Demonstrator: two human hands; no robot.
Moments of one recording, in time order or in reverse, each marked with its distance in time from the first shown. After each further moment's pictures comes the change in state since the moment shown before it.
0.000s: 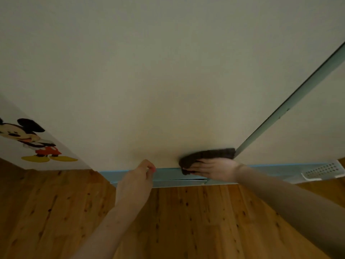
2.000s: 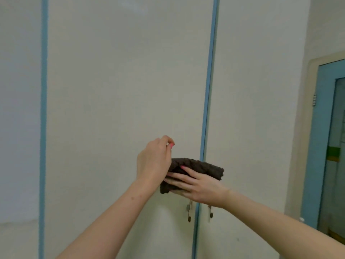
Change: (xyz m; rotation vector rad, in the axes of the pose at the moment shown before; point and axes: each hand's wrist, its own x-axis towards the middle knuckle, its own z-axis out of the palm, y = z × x) left_hand -0.190 0.488 -0.570 -0.079 0.884 0.854; right_hand -0.413 0.519 -0.387 -0.417 0.251 0.661
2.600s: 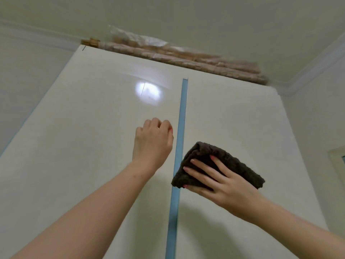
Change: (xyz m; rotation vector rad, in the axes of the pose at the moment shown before) left_hand 0.252 0.164 -0.043 0.395 0.630 0.263; right_hand -0.087 0.310 0.033 -0.417 0.305 0.252
